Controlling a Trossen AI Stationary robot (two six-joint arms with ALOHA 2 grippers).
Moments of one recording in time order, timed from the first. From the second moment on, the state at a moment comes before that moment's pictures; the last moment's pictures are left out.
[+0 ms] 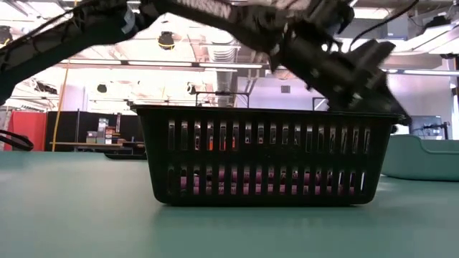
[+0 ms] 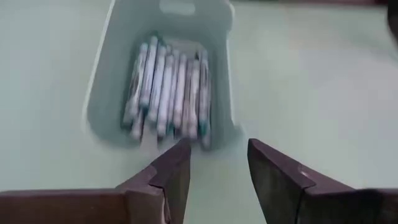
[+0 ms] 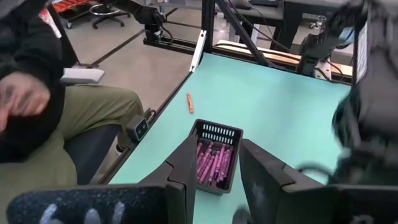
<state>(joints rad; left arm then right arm) 0.02 2.55 2.31 -0.38 0.23 -0.06 0.54 0.84 0.99 -0.52 0.14 0.05</state>
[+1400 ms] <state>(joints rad) -0.90 2.23 1.90 -1.10 -0.25 -1.17 0.57 0.92 0.99 -0.40 0.19 -0.06</state>
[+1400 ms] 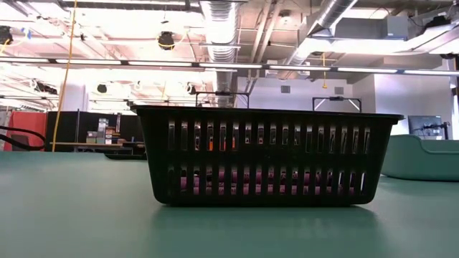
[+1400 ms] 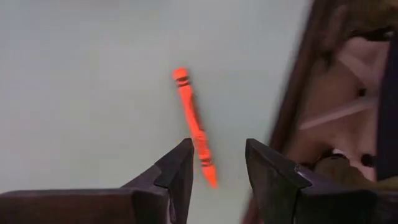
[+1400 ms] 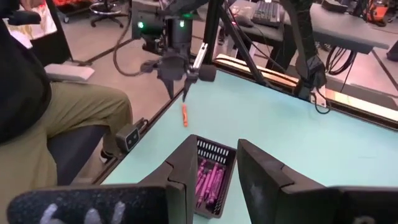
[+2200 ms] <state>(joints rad) -0.89 2.21 1.63 -0.87 -0.21 -1.21 0.57 0.97 0.99 -0.41 0.18 -0.05</state>
